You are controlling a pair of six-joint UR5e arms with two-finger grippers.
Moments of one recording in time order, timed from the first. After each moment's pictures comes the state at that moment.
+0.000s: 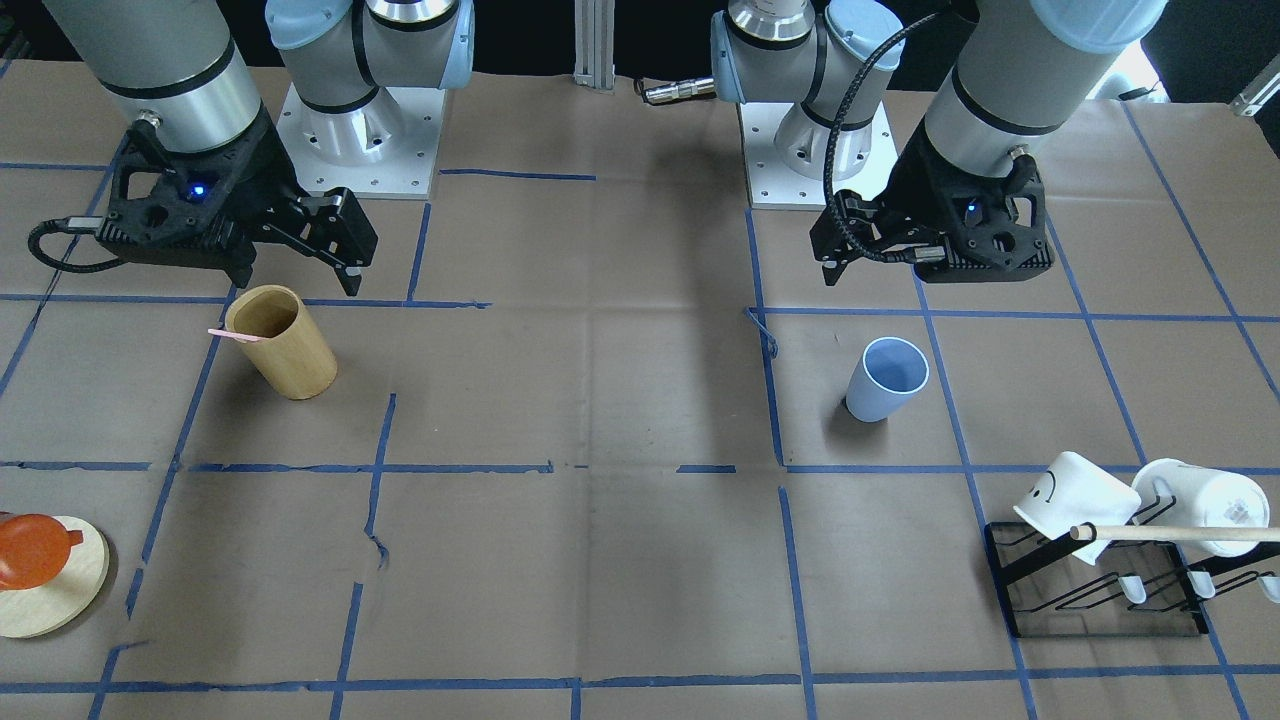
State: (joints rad) left arm -1.53 -1.62 -1.54 -1.64 1.56 -0.02; right arm 1.58 -1.54 1.58 -1.64 -1.56 0.08
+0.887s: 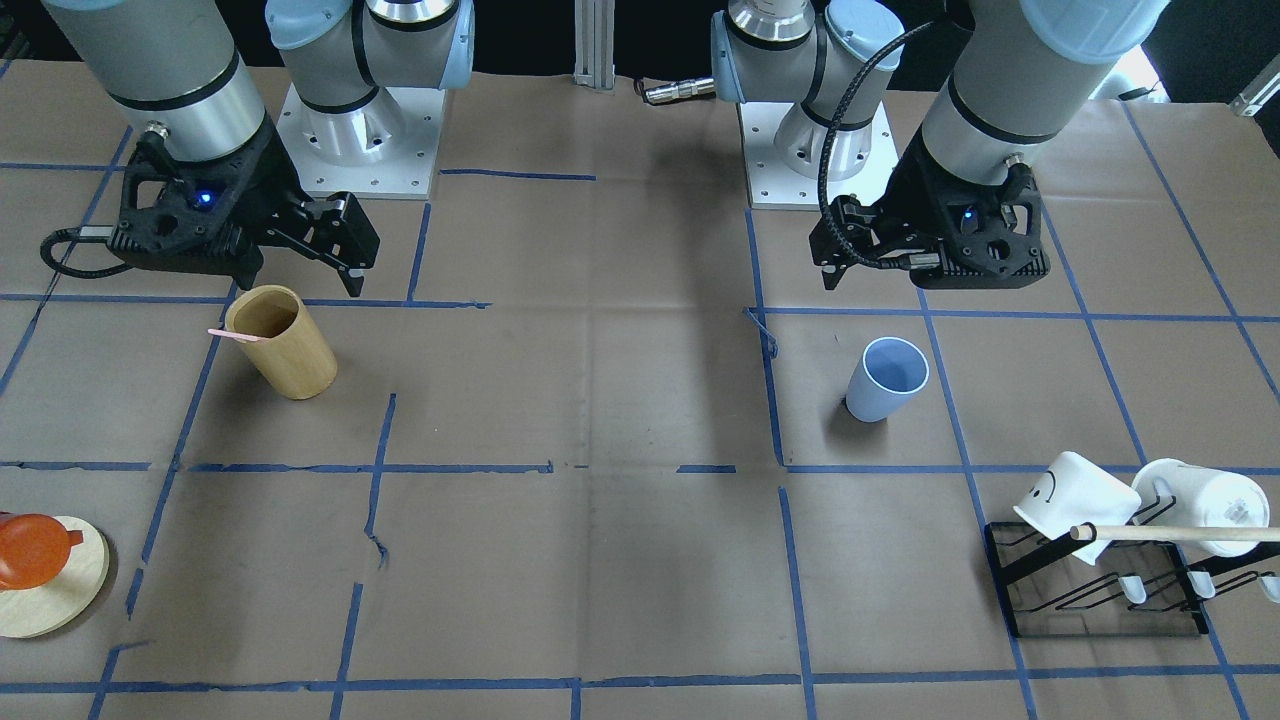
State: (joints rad) left arm -1.53 -1.62 -1.54 -1.63 1.57 0.00; right arm 1.55 -1.56 1.65 -1.66 -1.56 0.02
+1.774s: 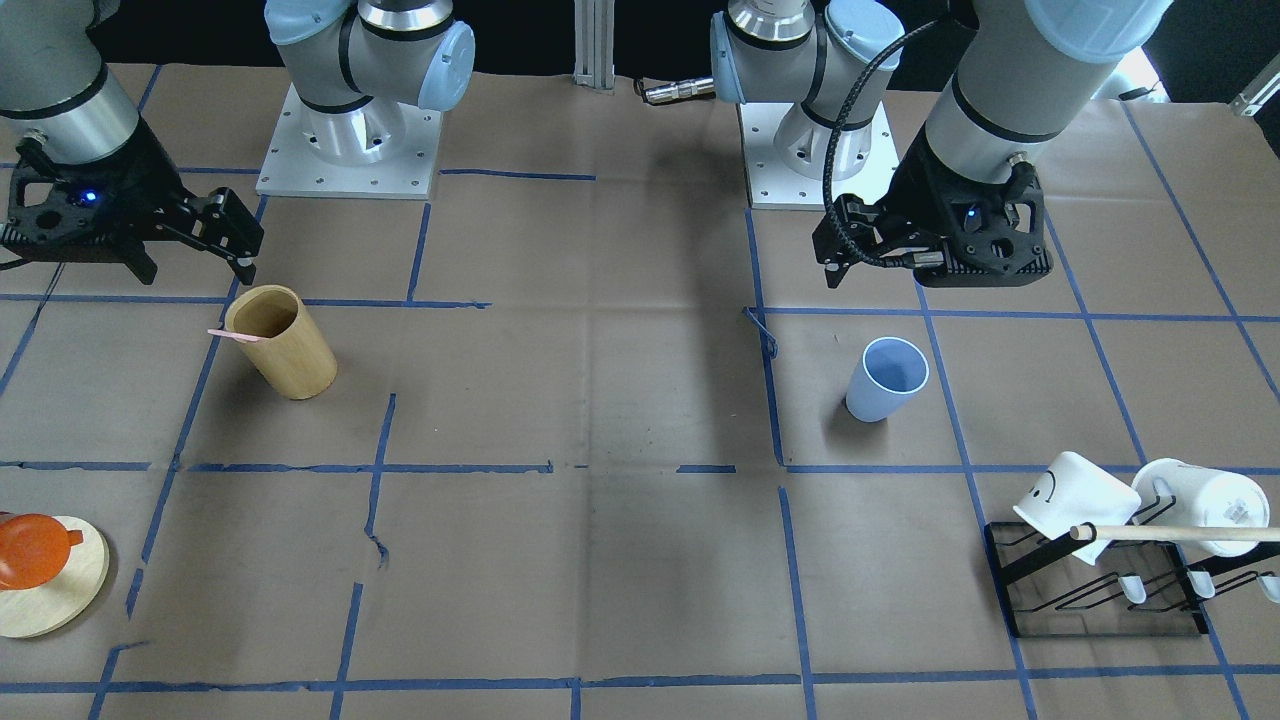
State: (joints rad) left arm -1.53 -1.62 -1.55 -1.63 1.57 0.00; right arm 1.30 -1.69 1.92 -1.86 -1.55 -0.28
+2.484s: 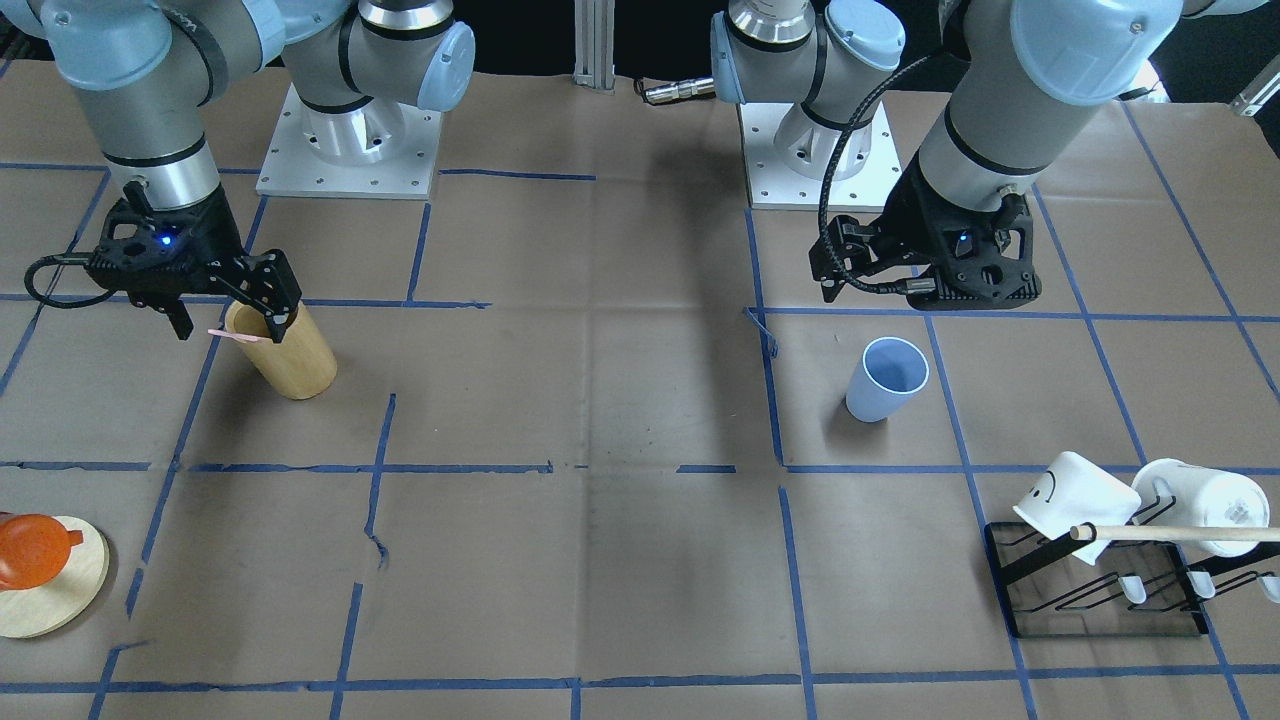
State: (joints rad) left arm -1.52 -1.64 -1.57 -1.62 1.57 -0.01; right arm 1.30 -1.70 2.23 -2.39 -1.54 -0.28
